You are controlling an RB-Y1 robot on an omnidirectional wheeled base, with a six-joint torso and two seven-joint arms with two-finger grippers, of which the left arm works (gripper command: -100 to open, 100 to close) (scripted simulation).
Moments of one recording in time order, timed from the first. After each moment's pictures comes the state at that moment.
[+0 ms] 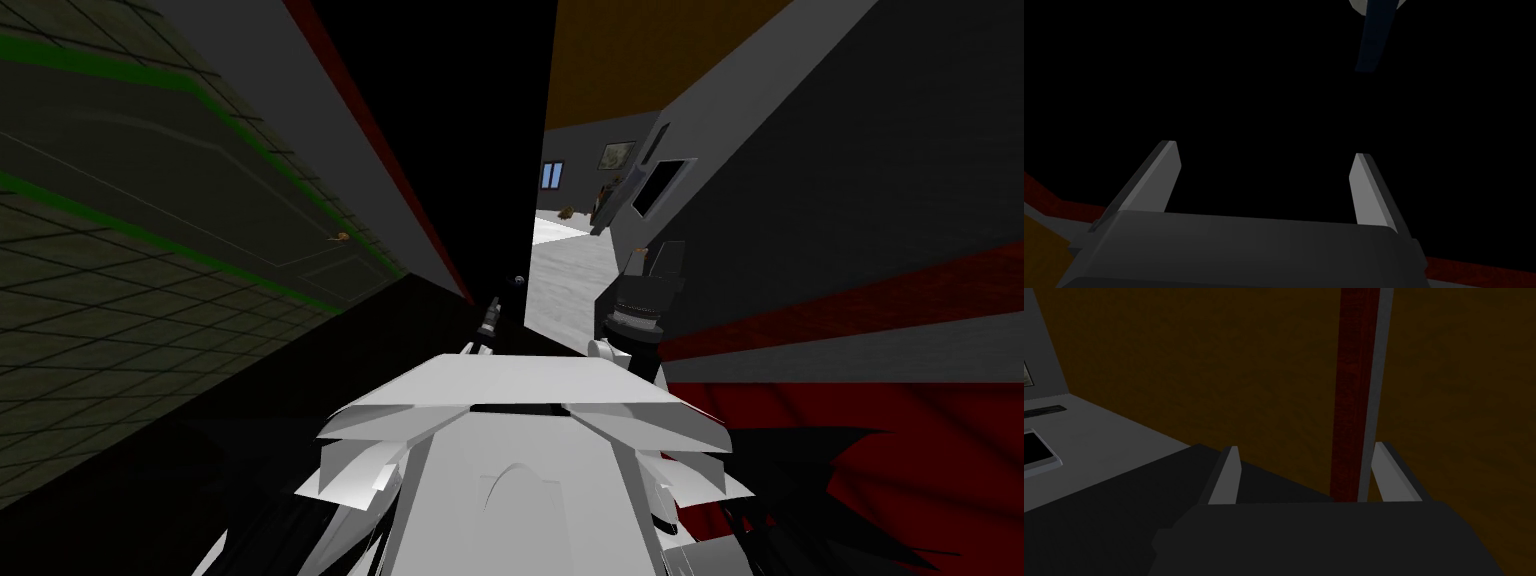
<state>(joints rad) 0.17 0.07 -0.30 -1.23 -0.04 -0.67 -0.01</state>
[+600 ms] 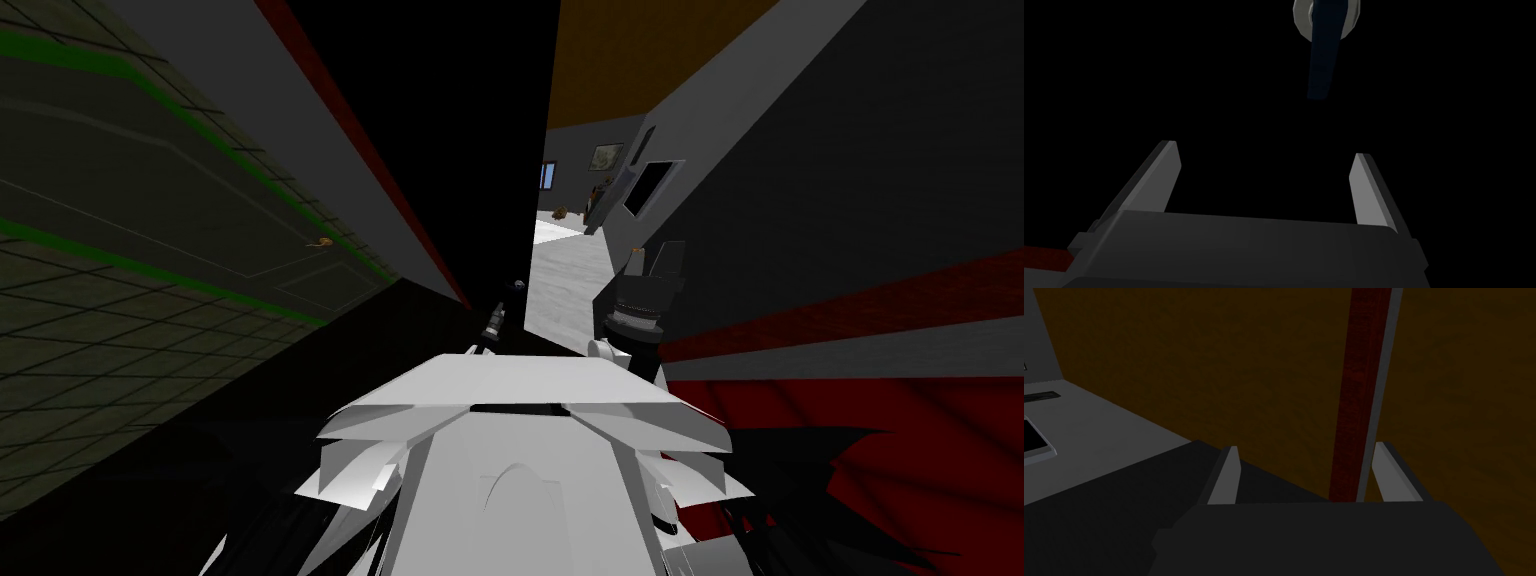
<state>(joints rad) 0.12 0.06 -0.33 -1.06 -0.03 -0.70 0.01</state>
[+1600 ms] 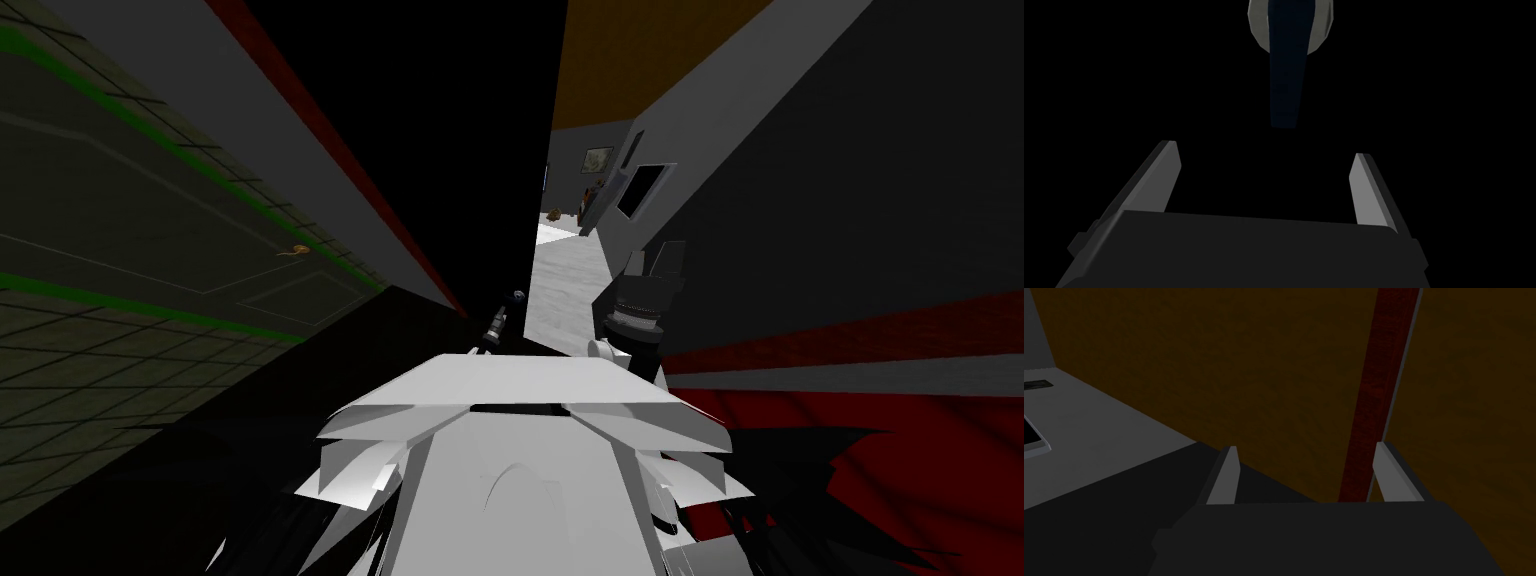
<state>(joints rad) 0.08 0.06 -0.36 -0.93 -0.03 -0.73 0.03</state>
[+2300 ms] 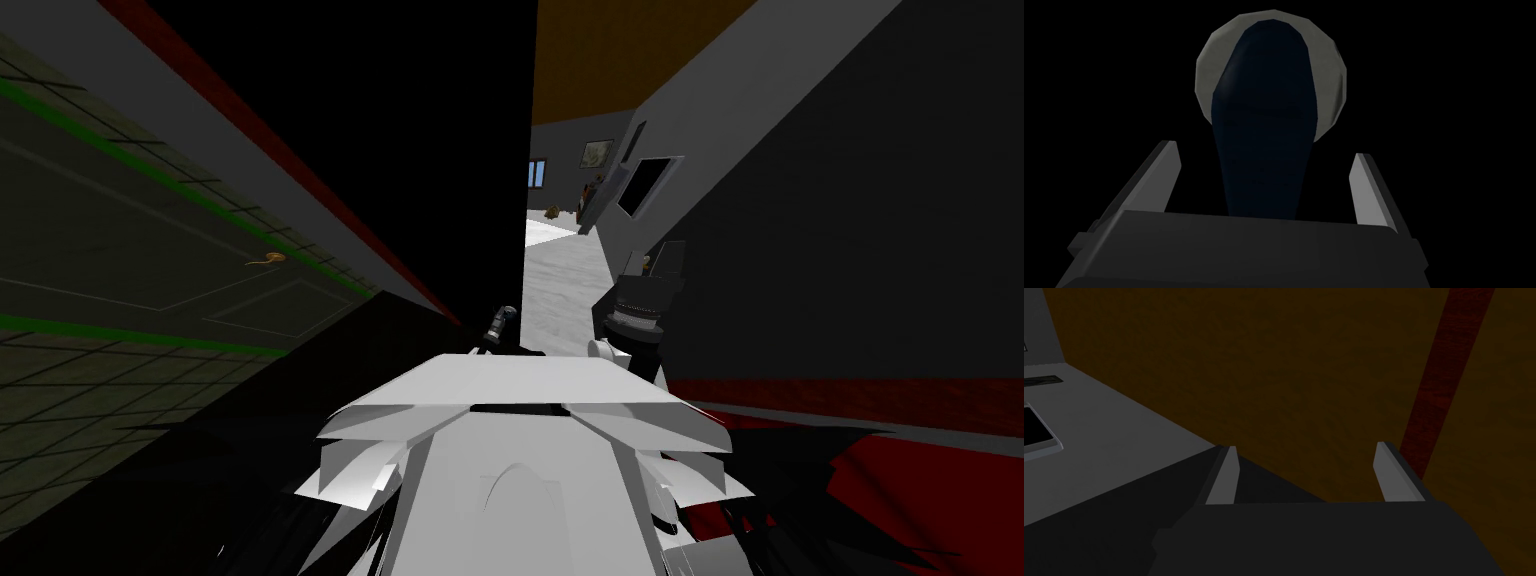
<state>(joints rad) 0.07 0.04 -0.34 -0.91 -0.02 -0.75 0.03</state>
